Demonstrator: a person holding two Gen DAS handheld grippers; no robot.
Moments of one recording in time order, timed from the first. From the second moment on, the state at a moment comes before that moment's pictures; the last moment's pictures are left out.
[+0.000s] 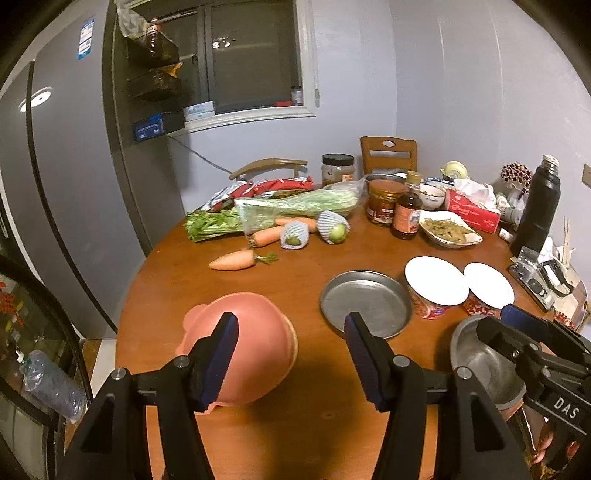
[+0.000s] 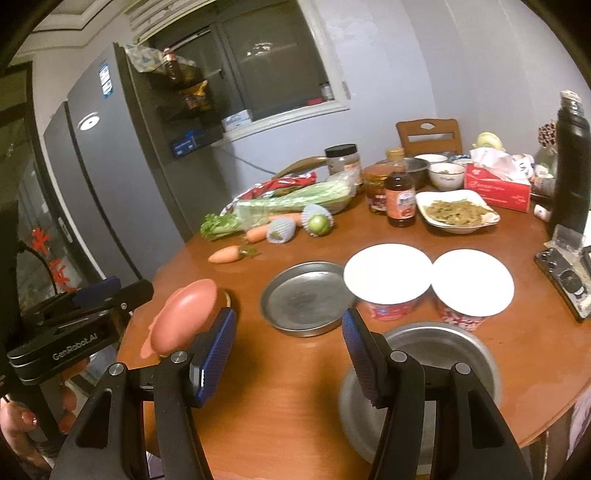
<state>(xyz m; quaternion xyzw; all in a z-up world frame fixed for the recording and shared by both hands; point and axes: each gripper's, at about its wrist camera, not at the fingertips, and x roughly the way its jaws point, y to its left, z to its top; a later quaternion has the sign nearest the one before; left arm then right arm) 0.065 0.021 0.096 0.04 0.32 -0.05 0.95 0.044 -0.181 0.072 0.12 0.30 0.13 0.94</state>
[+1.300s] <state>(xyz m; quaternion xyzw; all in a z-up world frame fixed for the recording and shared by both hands) 0.226 -0.041 0.013 0.08 0.45 -0.08 0.88 0.153 -0.172 -0.002 0.14 0.44 0.11 0.88</state>
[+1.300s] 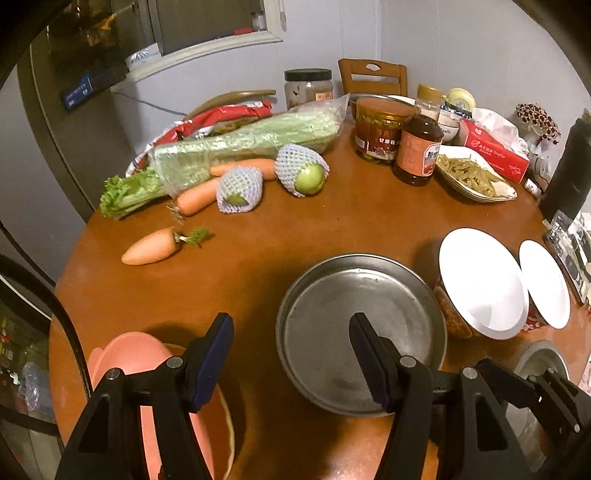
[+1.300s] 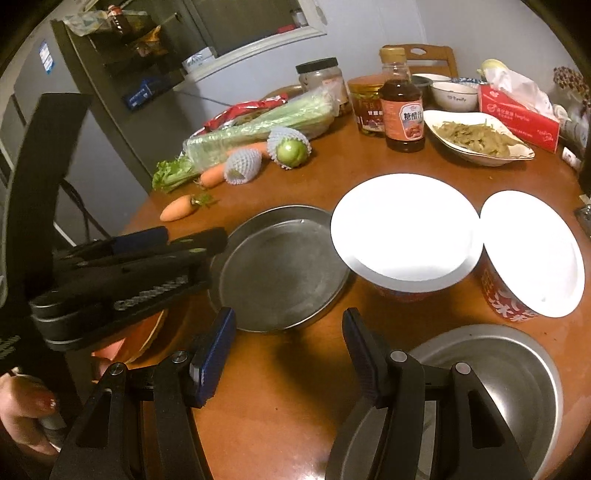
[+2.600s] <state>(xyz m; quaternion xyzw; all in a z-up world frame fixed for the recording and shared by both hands) 0.267 -0.043 -0.036 0.04 0.53 -0.10 0.84 0.202 -0.148 -0.029 0.07 0.51 0.12 0.85</state>
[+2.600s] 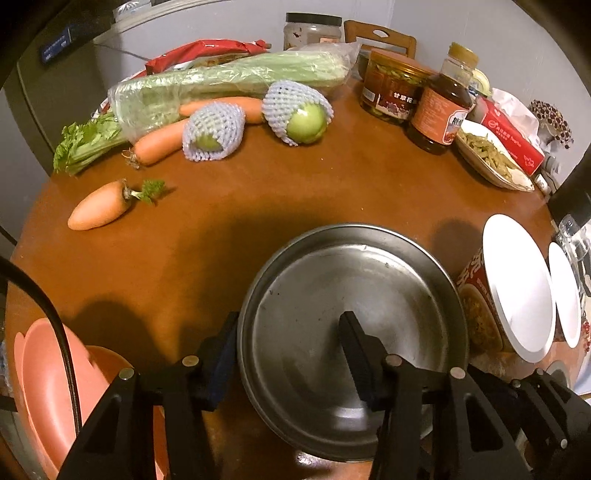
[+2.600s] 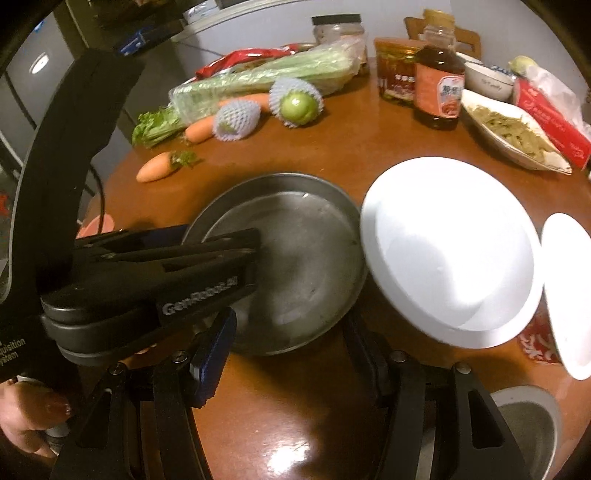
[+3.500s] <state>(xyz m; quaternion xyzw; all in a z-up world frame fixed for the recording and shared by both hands) 0.222 -0.023 0.016 0.03 0.48 -0.08 0.88 0.169 -0.146 0.013 0.06 0.44 0.14 0.89</state>
